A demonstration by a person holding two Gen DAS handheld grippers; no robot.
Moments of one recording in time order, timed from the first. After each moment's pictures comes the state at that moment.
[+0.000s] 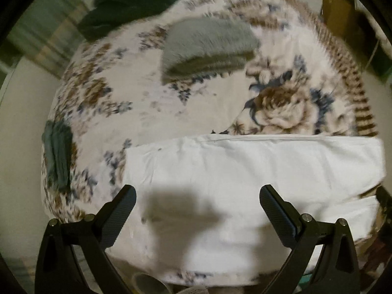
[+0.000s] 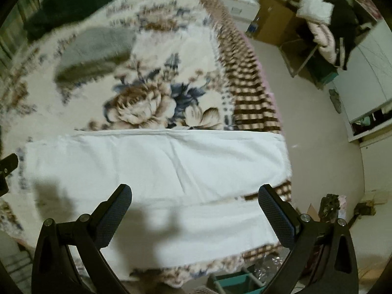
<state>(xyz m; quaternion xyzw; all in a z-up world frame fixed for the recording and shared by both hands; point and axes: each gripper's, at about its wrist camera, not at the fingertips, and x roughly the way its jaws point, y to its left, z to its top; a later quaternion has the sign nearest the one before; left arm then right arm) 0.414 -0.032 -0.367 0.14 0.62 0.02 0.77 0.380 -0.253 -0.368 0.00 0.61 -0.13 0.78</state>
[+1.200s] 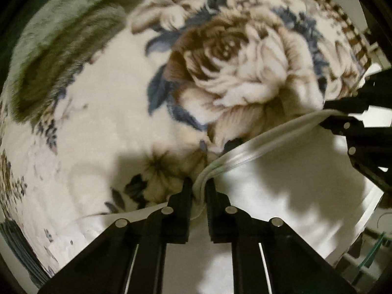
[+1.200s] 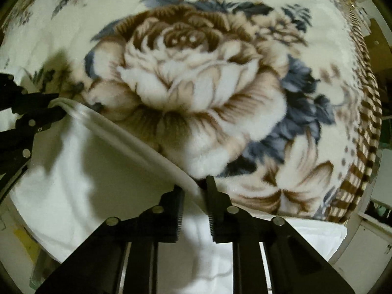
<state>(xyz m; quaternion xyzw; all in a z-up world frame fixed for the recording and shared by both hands) 0.501 -0.107 -0.532 0.22 0.66 -0.21 0.69 0.531 -0.231 -0.605 -0.13 0.72 0.07 0.68</state>
